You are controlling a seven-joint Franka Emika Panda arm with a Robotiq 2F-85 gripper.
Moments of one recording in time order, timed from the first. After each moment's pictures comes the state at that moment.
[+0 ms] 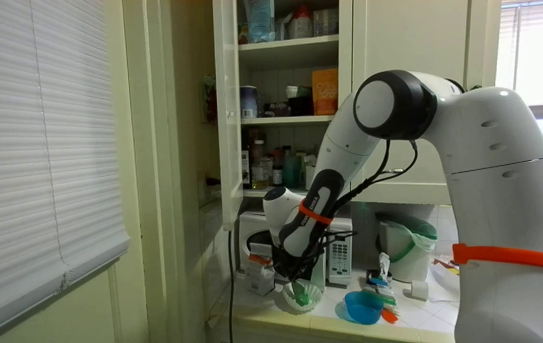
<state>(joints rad) 0.02 0.26 -0.05 -2.23 -0.73 2.60 0.79</state>
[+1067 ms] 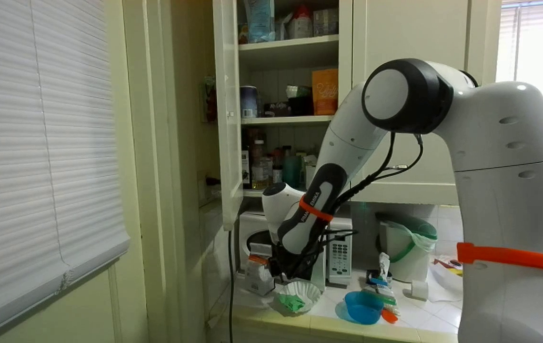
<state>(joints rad) 0.05 0.19 -0.06 -2.29 -0.69 2.60 0.79</state>
